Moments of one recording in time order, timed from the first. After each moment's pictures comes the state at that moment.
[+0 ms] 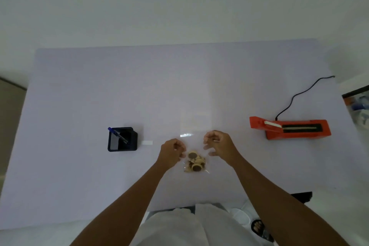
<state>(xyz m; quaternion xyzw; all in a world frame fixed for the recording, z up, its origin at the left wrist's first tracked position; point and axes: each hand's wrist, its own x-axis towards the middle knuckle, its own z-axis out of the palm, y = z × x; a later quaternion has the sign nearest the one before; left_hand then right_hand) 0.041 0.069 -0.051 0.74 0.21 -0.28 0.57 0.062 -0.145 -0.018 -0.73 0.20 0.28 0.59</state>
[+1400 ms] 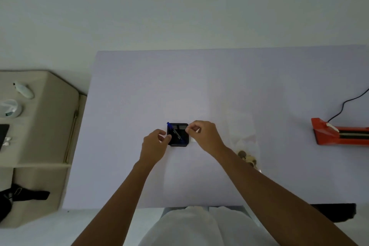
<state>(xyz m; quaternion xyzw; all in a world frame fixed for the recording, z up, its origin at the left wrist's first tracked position) 0.024 0.295 -0.001 0.88 0.22 -0.14 0.39 0.071 0.096 0.018 -0.87 -0.03 0.16 0.46</state>
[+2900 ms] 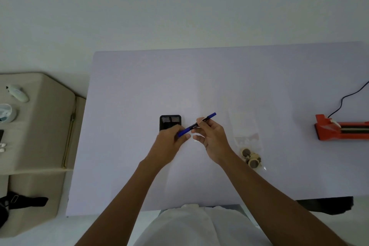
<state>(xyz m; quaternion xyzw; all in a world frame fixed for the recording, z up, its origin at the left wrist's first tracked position) 0.033 0.283 0.046 0.90 -0.01 -0.14 0.42 0.055 0.112 0.039 -0.51 0.23 0.19 0.81</state>
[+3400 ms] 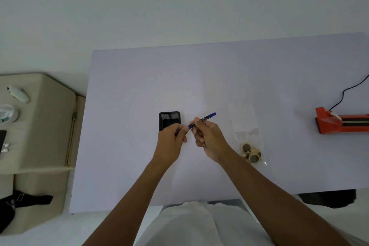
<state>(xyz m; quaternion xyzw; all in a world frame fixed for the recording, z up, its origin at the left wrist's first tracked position) 0.022 0.261 0.065 0.85 0.07 -0.10 0.51 0.047 0.112 0.040 -0.52 0.19 0.27 0.79</state>
